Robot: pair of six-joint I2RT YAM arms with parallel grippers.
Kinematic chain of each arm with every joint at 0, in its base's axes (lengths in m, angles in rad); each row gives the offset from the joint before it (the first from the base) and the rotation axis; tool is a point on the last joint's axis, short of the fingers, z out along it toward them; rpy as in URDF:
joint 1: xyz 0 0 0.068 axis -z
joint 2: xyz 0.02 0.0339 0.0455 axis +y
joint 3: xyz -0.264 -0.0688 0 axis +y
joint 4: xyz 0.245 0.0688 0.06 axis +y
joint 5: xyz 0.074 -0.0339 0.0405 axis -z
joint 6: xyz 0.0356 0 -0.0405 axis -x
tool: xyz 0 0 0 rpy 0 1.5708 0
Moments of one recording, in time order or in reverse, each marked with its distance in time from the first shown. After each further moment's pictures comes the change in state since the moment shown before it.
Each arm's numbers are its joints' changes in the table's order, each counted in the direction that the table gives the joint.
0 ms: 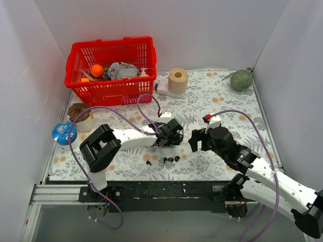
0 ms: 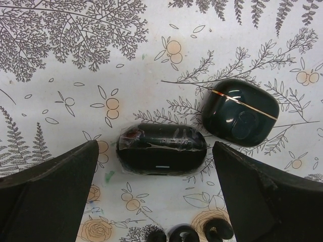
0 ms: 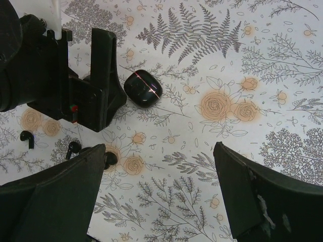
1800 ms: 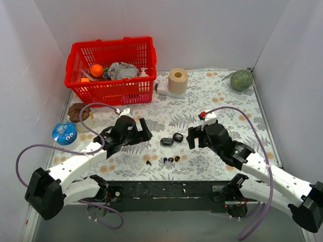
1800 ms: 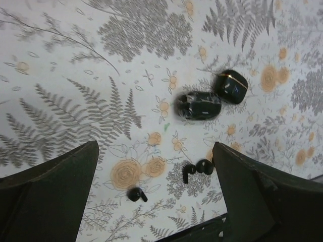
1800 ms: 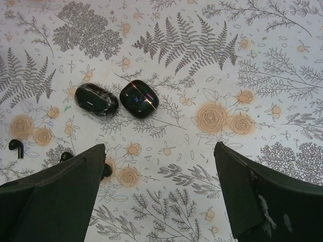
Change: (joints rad) left arm -0.376 -0.760 0.468 -0.082 0.363 -0.104; right arm 0.000 0.098 -0.044 -0.055 0.022 0.048
